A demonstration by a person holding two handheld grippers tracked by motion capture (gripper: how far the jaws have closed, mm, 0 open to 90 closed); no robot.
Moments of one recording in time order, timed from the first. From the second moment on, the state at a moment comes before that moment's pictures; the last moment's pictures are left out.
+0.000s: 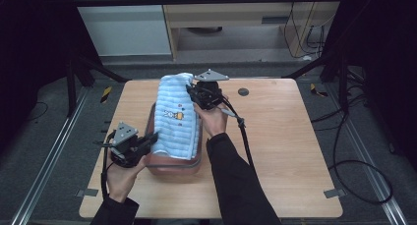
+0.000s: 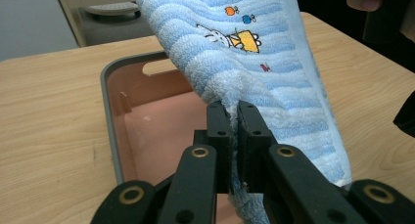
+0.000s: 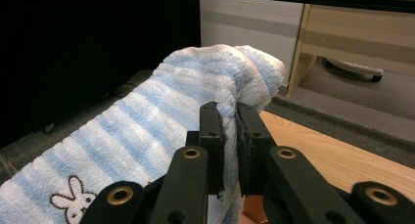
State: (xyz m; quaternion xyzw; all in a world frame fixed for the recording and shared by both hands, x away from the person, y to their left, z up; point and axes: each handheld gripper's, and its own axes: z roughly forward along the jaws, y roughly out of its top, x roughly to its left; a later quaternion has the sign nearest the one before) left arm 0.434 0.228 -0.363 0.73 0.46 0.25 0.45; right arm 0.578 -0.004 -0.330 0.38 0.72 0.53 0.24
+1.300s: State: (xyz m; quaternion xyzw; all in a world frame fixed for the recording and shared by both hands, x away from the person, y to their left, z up) left arm 0.450 0.227 -0.413 0.76 0.48 0.24 0.38; right arm 0.600 0.012 -0.393 0.39 0.76 0.48 0.21
